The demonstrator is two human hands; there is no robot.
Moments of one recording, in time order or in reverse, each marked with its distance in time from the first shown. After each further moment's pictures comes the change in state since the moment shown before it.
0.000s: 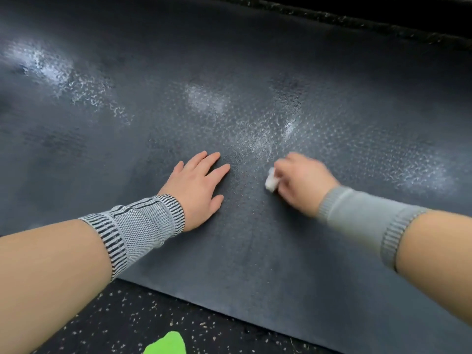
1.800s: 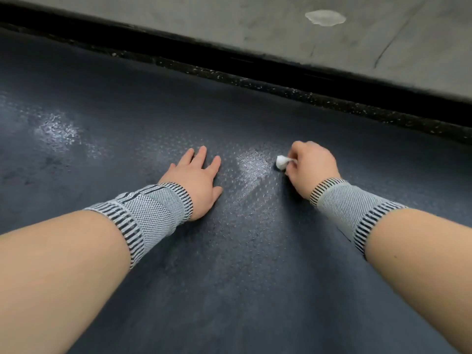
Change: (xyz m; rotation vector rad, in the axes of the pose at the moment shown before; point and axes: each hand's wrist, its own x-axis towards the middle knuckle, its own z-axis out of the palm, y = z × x) left_hand 0.161 0.006 -0.089 0.019 -0.032 -0.115; right_hand 0.125 0.107 -0.070 0.050 0.308 0.378
